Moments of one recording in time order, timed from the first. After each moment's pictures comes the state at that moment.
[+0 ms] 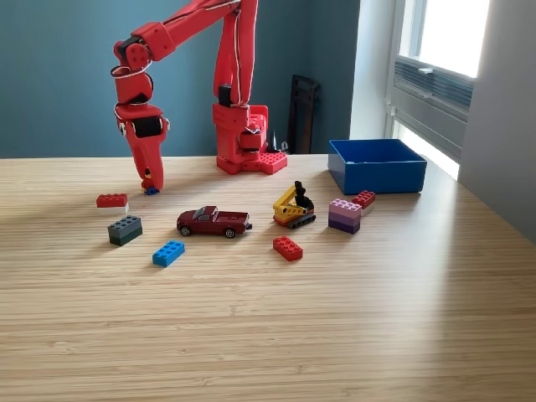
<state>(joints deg) 62.1 102.4 125.0 58.4 -88.4</state>
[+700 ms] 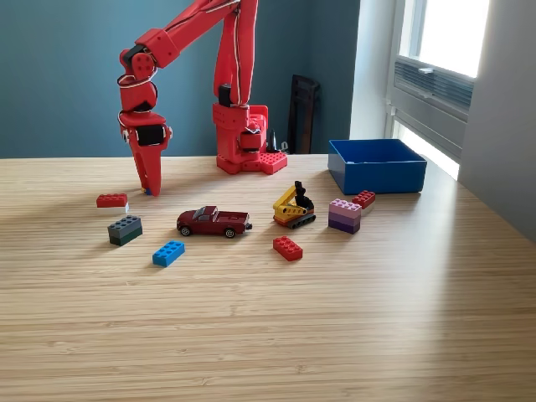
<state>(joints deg) 62.6 102.4 128.8 52.6 -88.4</state>
